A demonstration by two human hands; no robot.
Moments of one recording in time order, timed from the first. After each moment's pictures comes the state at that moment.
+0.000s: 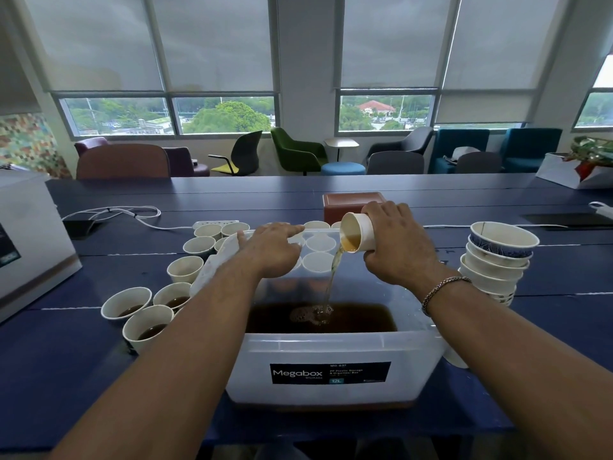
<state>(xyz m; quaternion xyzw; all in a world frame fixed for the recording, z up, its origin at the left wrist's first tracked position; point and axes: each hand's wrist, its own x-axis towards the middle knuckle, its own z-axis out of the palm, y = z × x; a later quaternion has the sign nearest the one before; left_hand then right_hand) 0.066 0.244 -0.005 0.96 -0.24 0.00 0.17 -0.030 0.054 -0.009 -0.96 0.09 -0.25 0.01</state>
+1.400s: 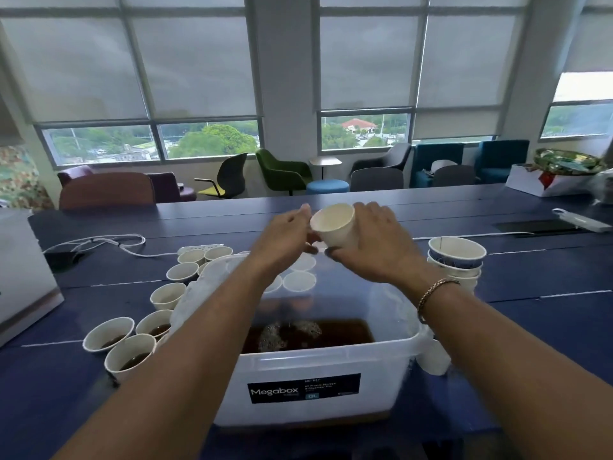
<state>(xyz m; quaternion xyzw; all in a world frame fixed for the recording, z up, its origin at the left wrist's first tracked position) 0.011 0.201 0.052 0.80 -0.25 -0.06 0.55 -0.057 0.054 0.038 -0.95 0.09 -0.28 0.10</state>
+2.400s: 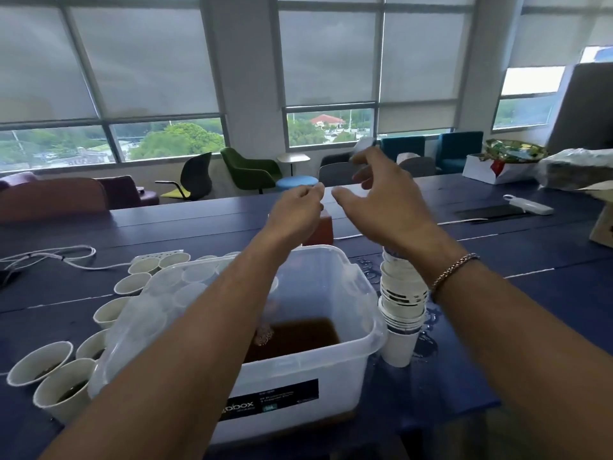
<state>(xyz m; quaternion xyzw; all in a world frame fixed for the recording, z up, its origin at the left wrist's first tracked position) -0.004 0.116 0.071 0.77 -0.28 -0.05 0.57 -0.105 0.020 0.086 -0.88 0.15 -0.39 0.24</state>
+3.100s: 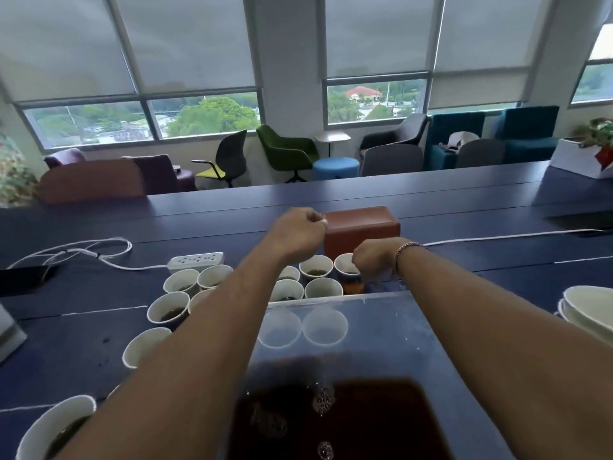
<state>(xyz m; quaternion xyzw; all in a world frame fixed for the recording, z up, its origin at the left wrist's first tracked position) 0.178 0.153 0.046 0.88 -0.28 -0.04 0.38 0.143 -0.001 0.012 -0.97 0.17 0.18 0.08</state>
